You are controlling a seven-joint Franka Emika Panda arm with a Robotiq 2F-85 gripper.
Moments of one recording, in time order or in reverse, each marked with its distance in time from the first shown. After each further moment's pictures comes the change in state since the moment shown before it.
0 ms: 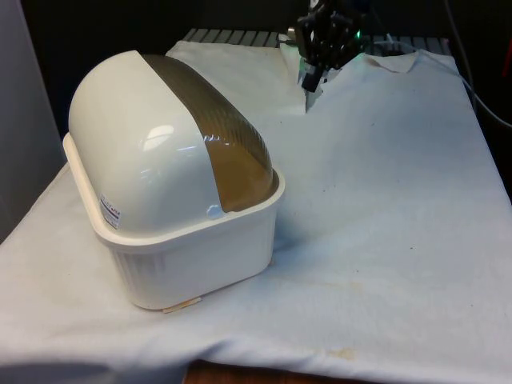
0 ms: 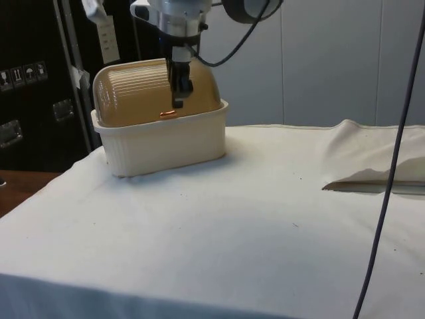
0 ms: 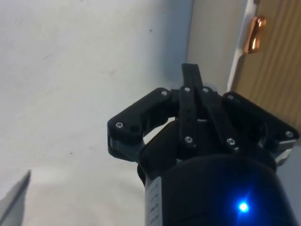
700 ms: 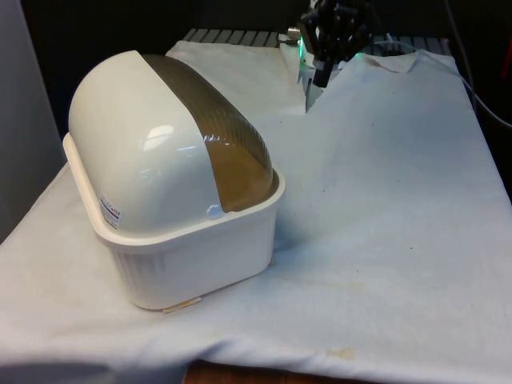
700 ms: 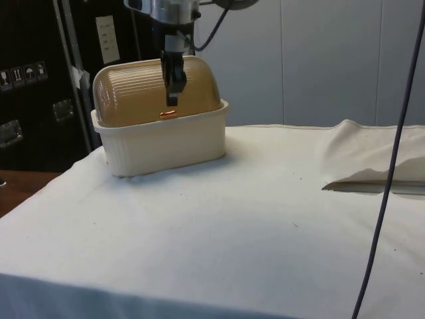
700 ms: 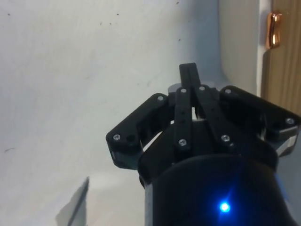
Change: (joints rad) arm 0.001 -0.002 0.002 0.037 0.251 -0.021 -0.195
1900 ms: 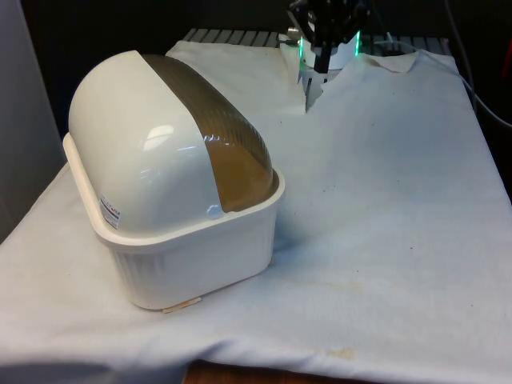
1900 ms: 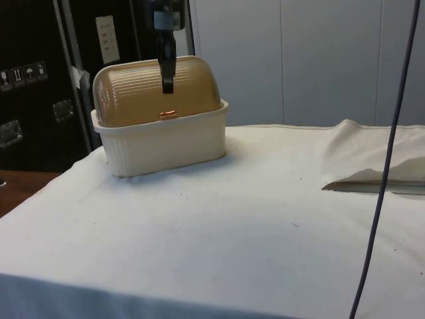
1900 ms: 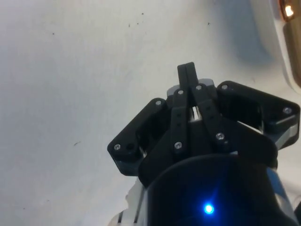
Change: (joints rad) arm -0.003 0.011 -0.028 0.120 0.301 -0.170 -0.163
